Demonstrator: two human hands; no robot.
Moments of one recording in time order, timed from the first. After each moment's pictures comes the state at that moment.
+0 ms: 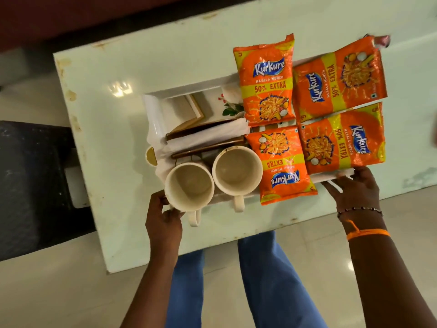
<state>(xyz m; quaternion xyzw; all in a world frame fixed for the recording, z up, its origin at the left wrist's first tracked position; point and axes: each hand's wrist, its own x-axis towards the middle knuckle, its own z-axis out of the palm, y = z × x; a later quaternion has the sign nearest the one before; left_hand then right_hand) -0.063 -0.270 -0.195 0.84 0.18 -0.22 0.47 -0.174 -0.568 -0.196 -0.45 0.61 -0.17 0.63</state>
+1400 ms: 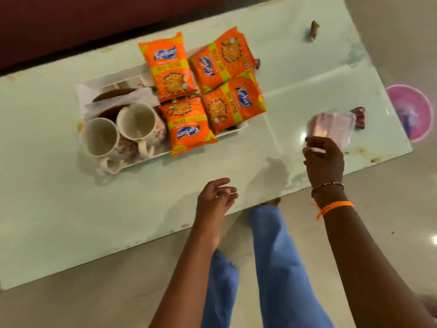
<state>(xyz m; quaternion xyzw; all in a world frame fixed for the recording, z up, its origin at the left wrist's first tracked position) -0.202 -0.577 -0.155 0.63 0.20 -0.43 0.61 -0.255 -0.775 -0.169 -0.68 0.56 -0.14 0.44</state>
